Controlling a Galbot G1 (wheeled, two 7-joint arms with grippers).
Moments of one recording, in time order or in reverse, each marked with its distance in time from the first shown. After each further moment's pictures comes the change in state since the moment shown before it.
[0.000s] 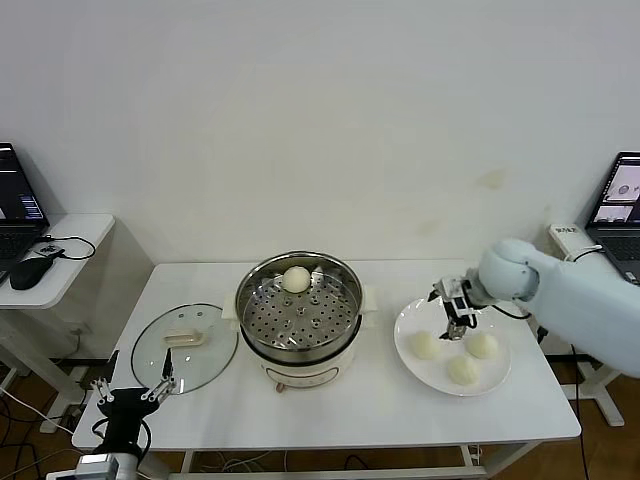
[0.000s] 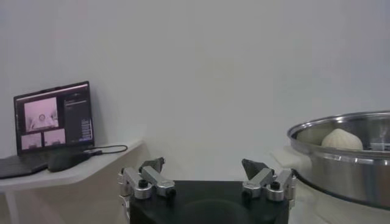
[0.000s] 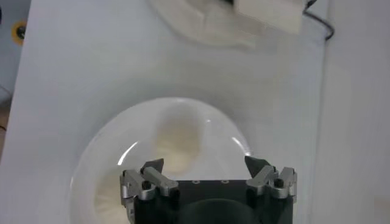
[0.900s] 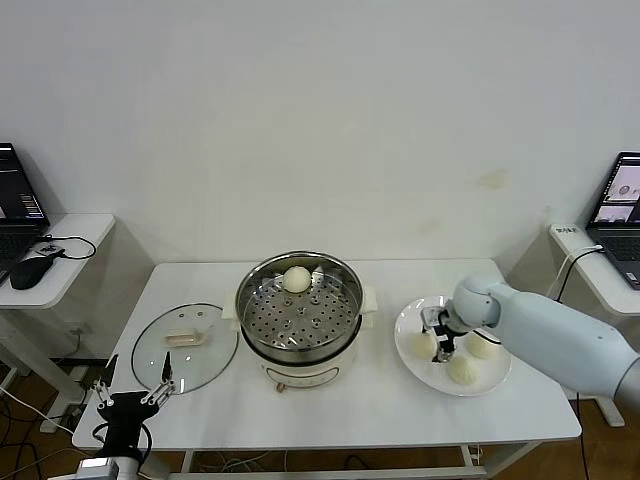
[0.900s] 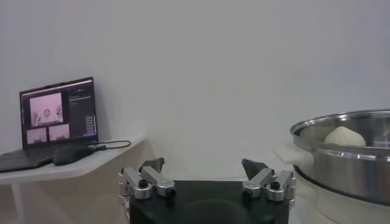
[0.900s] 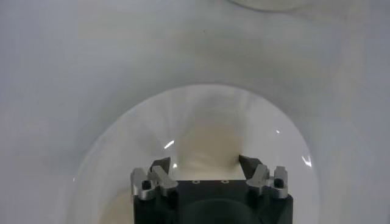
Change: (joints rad) left arm 0.005 -0.017 0.005 0.005 0.003 -0.006 -0.002; right arm -0.136 0.109 0.066 -0.144 -0.091 0.013 0.011
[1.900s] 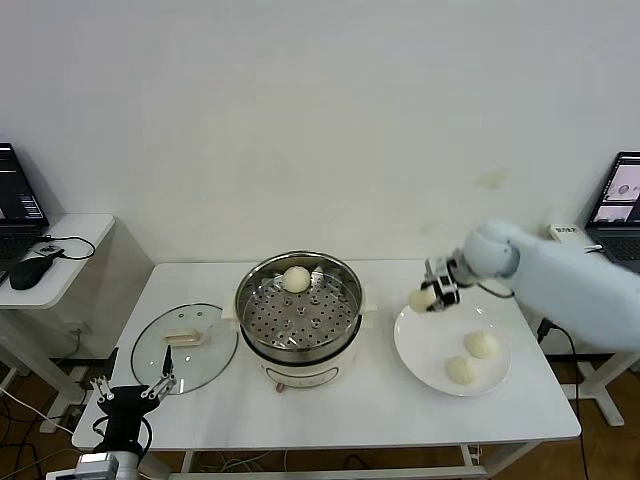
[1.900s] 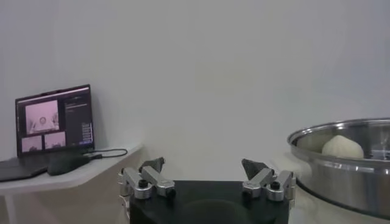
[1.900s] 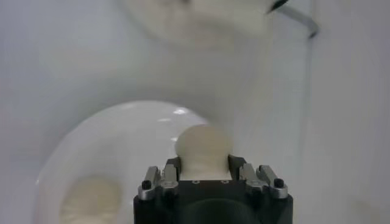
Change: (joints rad) left arm -0.014 0.020 -0.003 -0.021 -0.007 0.001 -0.001; right arm 0.493 -0.006 -0.176 0.154 0.297 -0.062 -0.008
